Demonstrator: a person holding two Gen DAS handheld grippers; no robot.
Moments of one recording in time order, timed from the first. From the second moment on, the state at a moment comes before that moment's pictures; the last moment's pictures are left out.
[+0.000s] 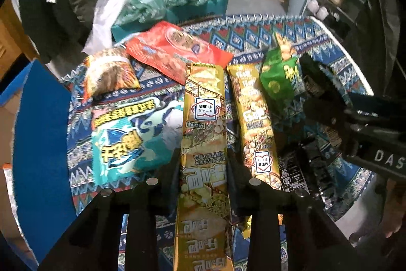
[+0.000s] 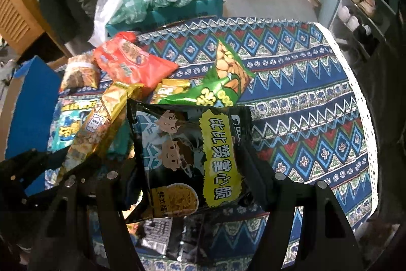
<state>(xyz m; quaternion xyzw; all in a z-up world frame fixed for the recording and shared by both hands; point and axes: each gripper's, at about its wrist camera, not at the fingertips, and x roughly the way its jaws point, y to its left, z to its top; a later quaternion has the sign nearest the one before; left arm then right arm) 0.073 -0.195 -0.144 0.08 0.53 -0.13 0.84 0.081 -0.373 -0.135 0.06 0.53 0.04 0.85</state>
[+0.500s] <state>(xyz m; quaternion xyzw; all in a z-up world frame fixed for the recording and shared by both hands) 0.057 -0.146 -0.090 0.03 0.49 -0.10 0.86 0.073 -0.336 -0.096 0.05 0.50 0.08 0.86</state>
